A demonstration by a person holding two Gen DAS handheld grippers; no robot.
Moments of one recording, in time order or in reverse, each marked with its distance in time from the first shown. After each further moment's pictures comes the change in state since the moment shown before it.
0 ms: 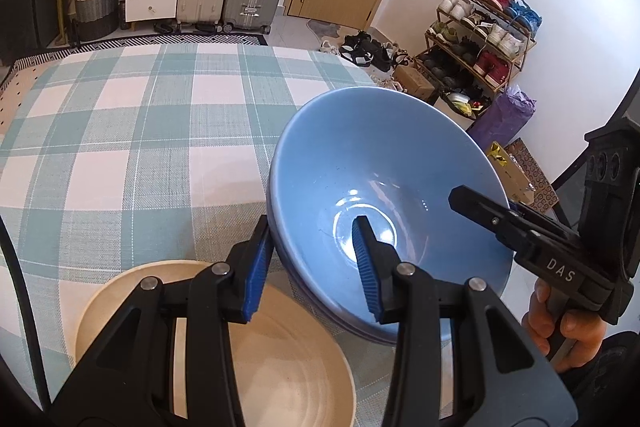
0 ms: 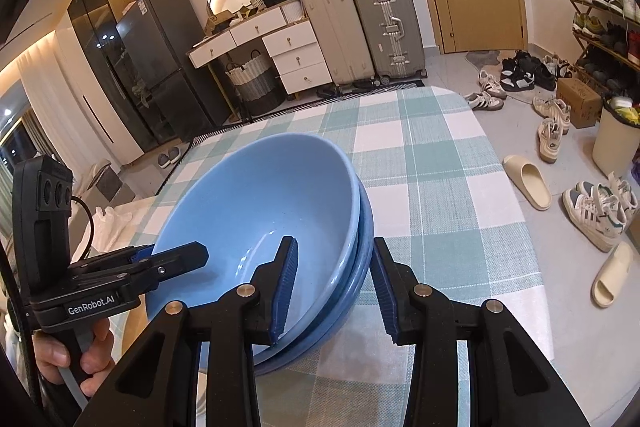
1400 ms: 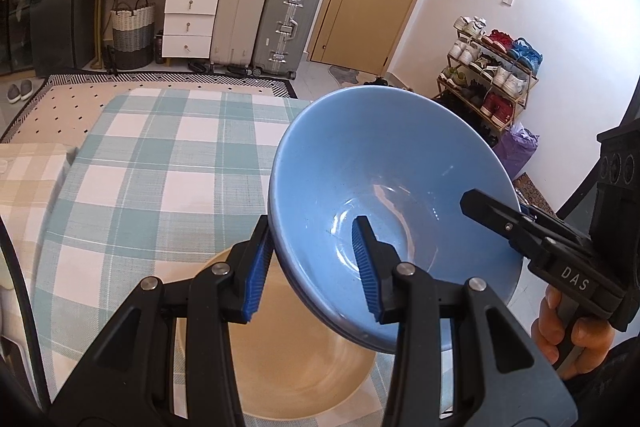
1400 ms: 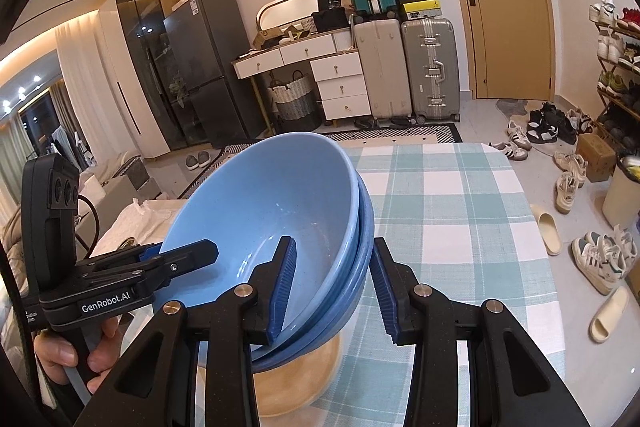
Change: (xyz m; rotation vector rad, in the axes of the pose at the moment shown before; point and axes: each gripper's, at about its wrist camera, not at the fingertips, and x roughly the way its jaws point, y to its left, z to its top) left arm -0.191 0.020 -0.039 -0.031 -0.176 0.074; right arm -0.082 0.128 -0.003 -0.139 -0.096 0.057
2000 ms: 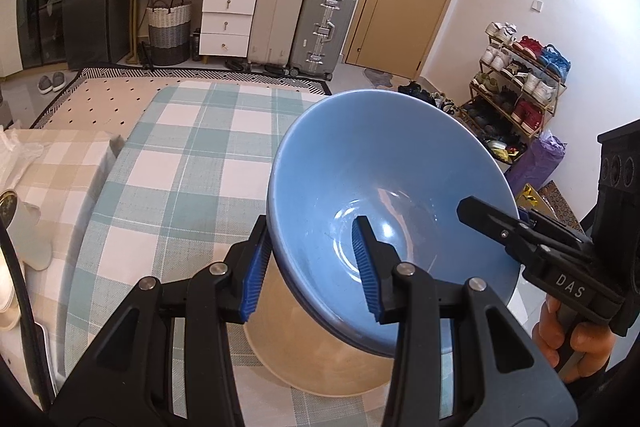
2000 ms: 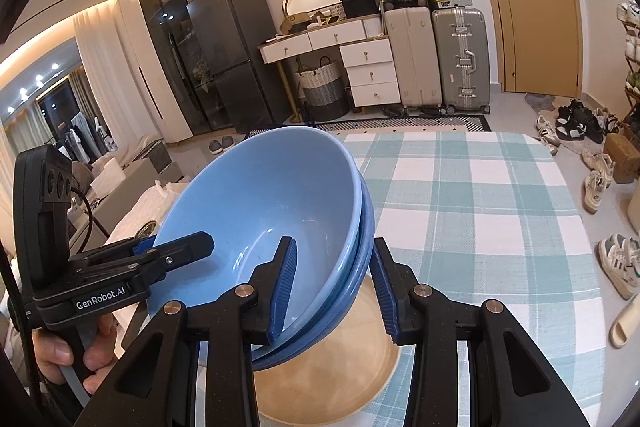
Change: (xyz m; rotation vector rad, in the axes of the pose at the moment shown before) left arm -0.046 0.043 -0.021 -0.041 -0.003 0.117; right arm 0.034 0.047 -0.013 -0.032 0.053 0.089
